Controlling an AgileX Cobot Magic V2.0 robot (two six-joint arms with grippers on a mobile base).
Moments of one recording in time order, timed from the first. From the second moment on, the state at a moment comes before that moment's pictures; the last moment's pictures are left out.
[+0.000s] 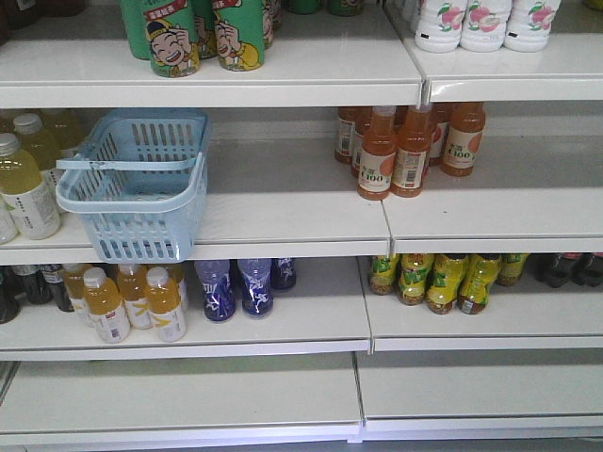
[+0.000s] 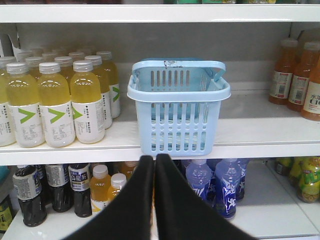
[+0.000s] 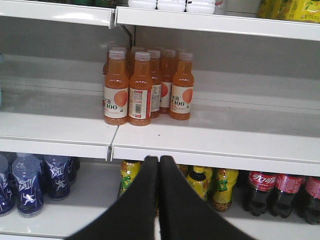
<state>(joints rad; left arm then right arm) 0.02 -0.01 0.03 0.03 0.13 -0.11 0.03 -0.01 0.03 -0.08 0.12 -0.01</state>
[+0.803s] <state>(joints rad) 0.02 0.07 -0.22 0.01 0.10 -0.16 0.03 -0.01 0.03 -0.08 0.12 -0.01</state>
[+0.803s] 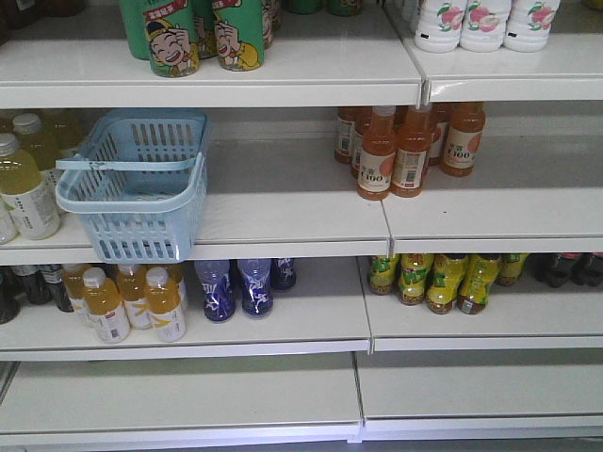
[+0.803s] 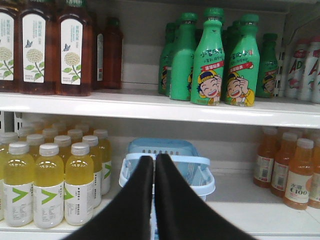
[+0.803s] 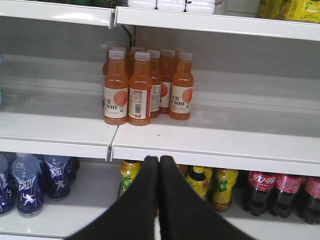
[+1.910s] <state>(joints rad) 0.02 0.52 -0.47 0.02 0.27 -0.09 0.03 -0.01 0.03 -0.08 0.12 -0.01</state>
